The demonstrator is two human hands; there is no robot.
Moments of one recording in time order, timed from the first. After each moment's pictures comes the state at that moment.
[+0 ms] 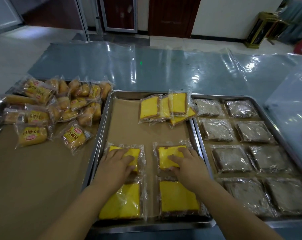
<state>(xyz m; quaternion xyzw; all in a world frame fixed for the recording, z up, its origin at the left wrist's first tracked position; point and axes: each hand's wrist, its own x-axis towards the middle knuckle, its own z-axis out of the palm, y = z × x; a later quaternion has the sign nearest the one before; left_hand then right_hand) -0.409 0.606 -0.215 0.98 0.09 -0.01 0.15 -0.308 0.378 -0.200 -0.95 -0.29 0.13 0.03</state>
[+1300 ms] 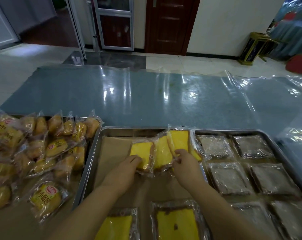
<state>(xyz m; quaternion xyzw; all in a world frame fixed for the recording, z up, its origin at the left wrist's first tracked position) -0.235 0.648 -0.224 0.97 0.04 0.00 0.24 -0.164 0.456 -0.178 -0.92 -0.06 0.13 0.36</state>
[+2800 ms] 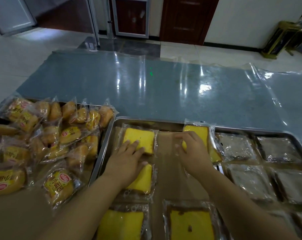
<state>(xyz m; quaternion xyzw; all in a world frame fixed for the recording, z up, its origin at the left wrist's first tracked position) -0.241 0.680 -0.230 0.99 0.08 -0.07 0.10 -0.132 0.485 -0.188 -0.92 -0.27 0.00 0.28</state>
